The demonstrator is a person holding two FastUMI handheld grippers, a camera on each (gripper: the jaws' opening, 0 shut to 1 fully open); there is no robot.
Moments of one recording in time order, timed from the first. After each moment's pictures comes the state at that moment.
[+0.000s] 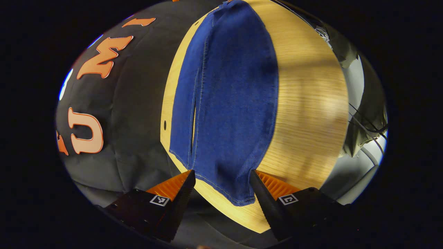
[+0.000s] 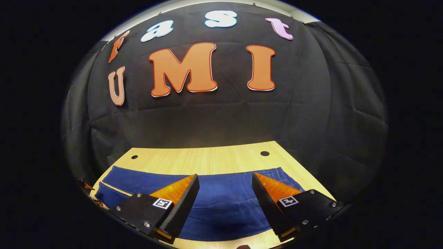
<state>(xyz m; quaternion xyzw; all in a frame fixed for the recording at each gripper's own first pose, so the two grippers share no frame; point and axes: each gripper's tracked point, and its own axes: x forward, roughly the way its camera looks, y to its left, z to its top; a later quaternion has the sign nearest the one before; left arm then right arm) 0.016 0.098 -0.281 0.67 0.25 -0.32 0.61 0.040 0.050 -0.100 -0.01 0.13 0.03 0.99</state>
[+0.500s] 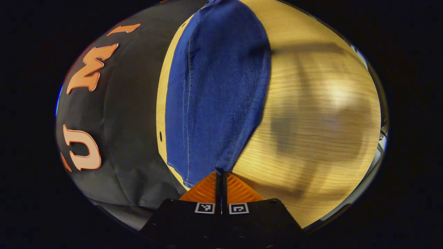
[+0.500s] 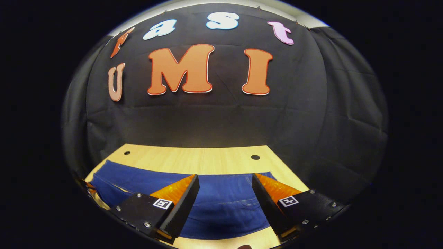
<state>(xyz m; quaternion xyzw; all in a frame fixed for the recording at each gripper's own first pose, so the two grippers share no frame) 0.046 0.077 -0.318 0.67 0.26 -0.35 0.59 0.033 0.012 -0.095 -0.08 0.12 0.03 0.99</state>
